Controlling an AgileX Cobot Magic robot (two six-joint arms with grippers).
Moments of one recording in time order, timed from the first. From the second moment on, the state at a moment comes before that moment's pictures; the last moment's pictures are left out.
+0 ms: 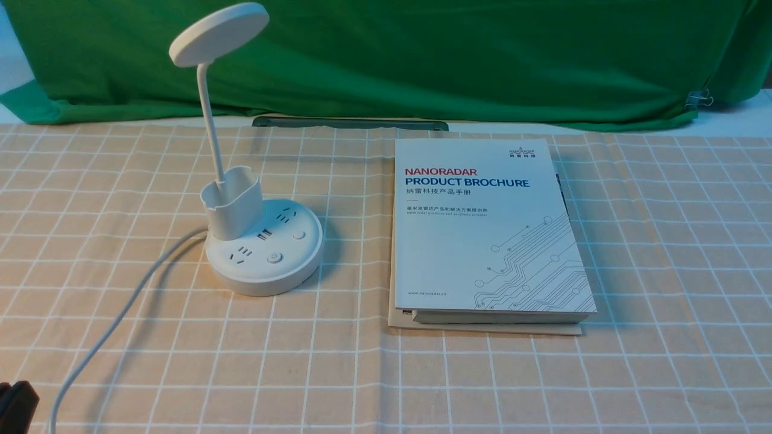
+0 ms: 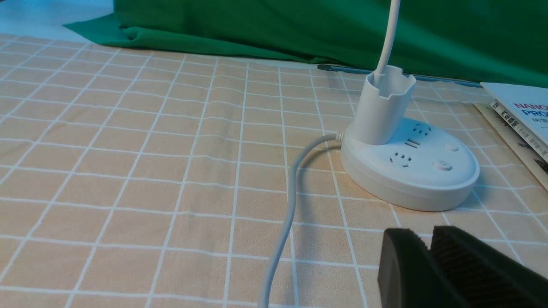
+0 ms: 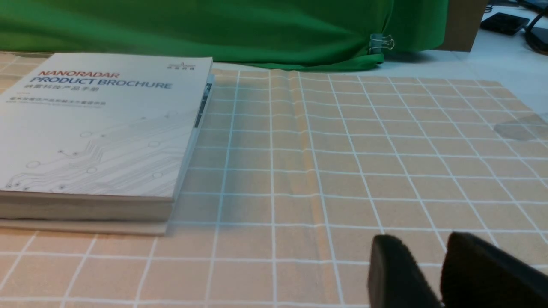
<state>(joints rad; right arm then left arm) -0.01 0.00 0.01 0.03 0.25 -0.06 -0.06 0.00 0.01 -0.08 0.25 -0.05</state>
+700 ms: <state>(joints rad) -0.01 0.00 0.01 0.03 0.25 -0.06 -0.06 0.00 0.01 -0.02 -0.12 -0.04</state>
